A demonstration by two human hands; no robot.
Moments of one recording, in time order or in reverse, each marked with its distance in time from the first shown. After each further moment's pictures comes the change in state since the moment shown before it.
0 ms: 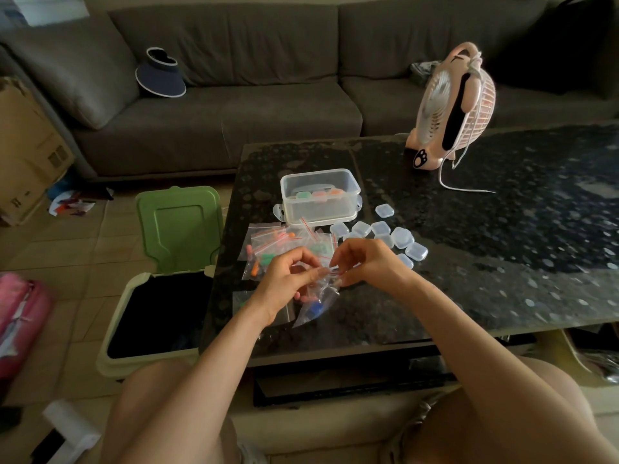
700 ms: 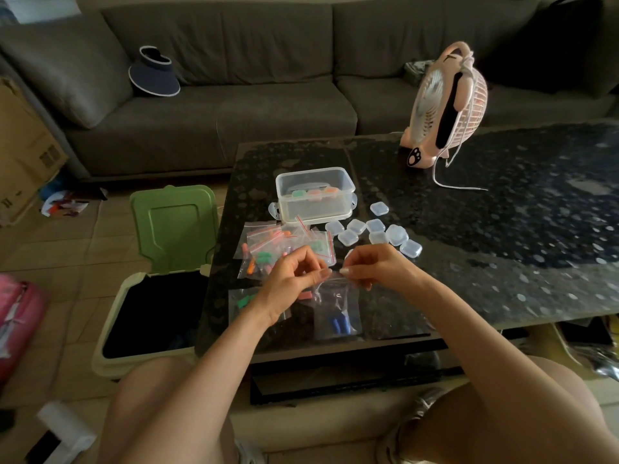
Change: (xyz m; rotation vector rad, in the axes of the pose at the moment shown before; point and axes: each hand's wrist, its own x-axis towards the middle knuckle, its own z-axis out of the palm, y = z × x) left_hand -0.005 0.002 0.012 0.022 -0.056 0.052; right_hand -0.018 0.009 -0.013 0.151 -0.029 0.123
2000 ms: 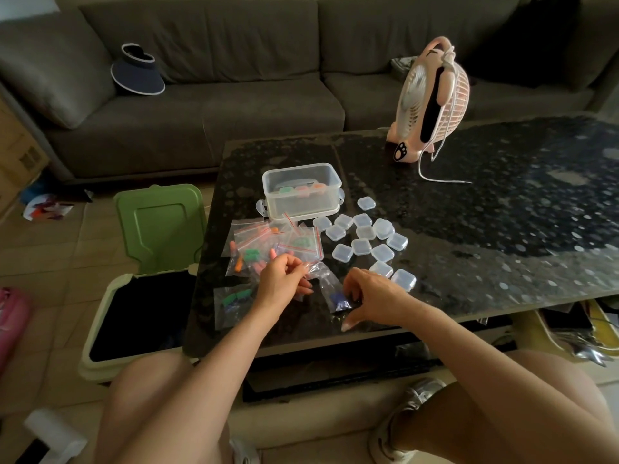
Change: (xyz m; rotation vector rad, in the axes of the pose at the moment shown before) left_hand 0.017 -0.032 0.017 0.148 0.284 -0.193; right_hand -0.018 0.040 0.009 -0.789 -0.036 0.071
